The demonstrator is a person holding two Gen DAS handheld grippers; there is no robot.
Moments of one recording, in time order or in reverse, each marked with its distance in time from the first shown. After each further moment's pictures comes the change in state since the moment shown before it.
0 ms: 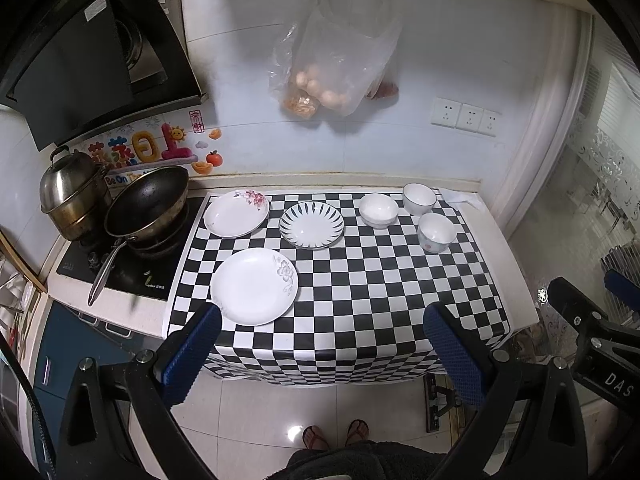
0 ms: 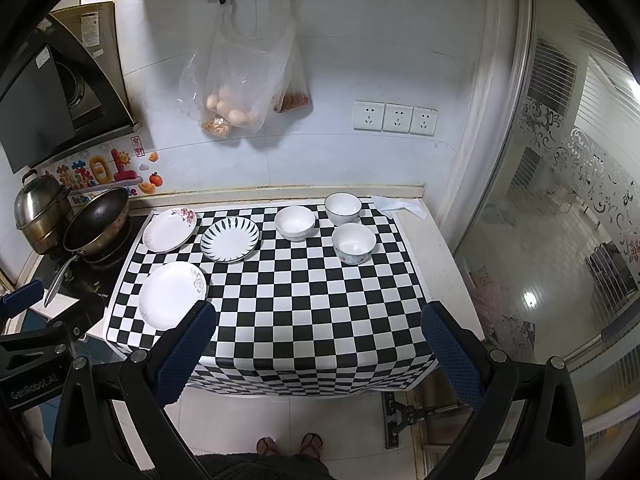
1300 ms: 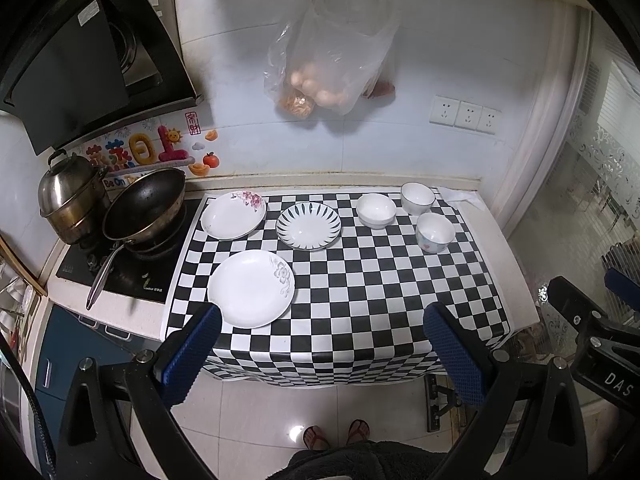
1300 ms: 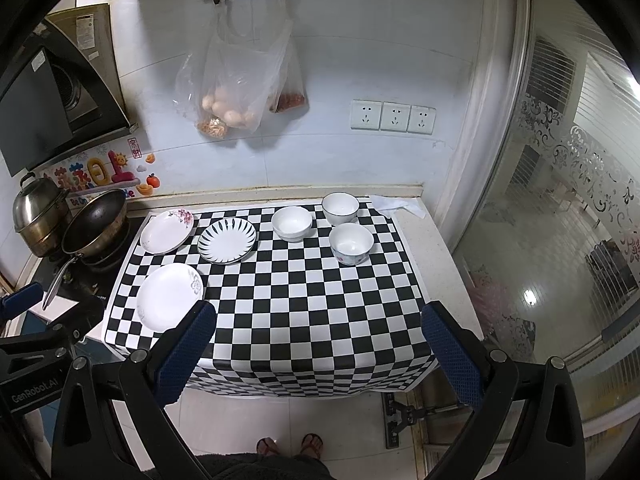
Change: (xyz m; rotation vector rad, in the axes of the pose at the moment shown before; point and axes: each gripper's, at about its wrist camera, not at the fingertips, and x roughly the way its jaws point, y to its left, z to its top) left arm -0.004 0.007 -0.006 0.002 0.001 -0.003; right arm -0.005 0.005 -0.002 0.004 -0.003 -0.009
